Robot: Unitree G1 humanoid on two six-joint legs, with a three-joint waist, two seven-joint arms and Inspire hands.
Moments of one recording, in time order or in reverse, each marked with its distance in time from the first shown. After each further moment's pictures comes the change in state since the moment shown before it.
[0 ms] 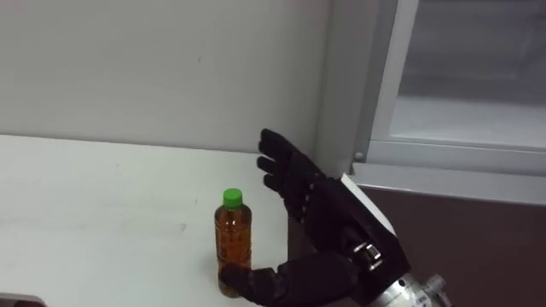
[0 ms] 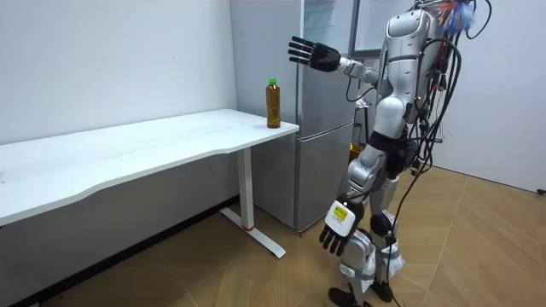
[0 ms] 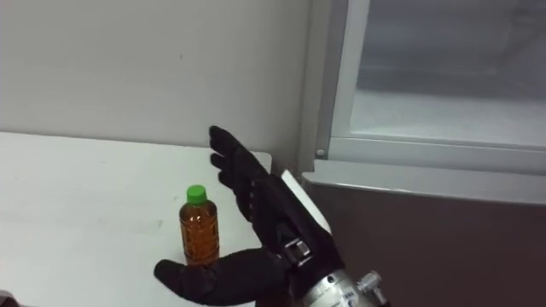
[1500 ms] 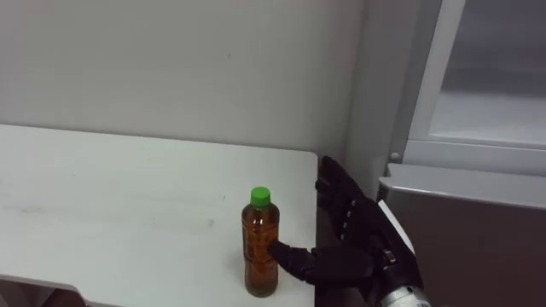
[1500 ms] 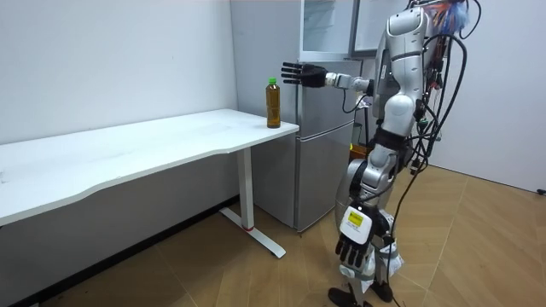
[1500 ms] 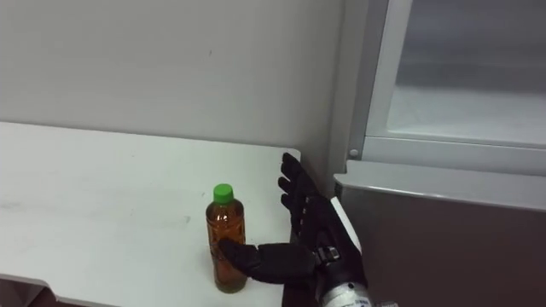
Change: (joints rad) left arm 0.076 -0.039 0.008 -0.039 0.114 0.071 0.012; right arm -0.003 0.001 -0.017 0.230 0.064 -0.028 -0.363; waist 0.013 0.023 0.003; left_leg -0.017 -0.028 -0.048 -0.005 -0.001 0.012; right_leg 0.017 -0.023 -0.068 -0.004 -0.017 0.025
